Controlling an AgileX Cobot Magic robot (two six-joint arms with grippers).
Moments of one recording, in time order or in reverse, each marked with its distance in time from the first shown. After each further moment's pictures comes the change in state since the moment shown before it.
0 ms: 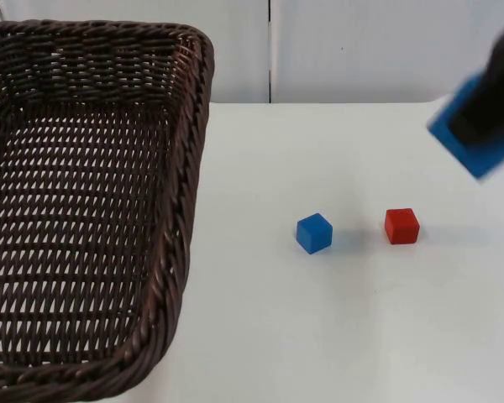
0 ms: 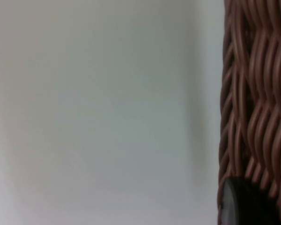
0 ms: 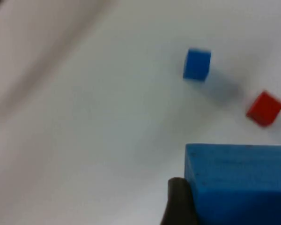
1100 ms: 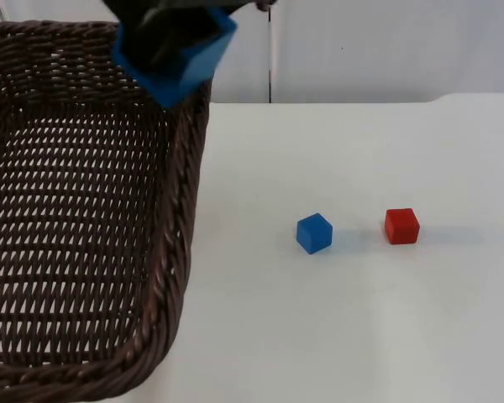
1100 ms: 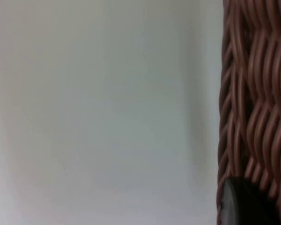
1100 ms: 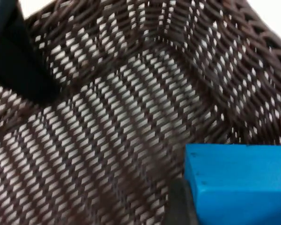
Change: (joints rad) right arm 0.274 0.513 -0.603 0.026 -0.051 -0.054; left arm 0.000 0.000 0.000 0.000 0.000 0.002
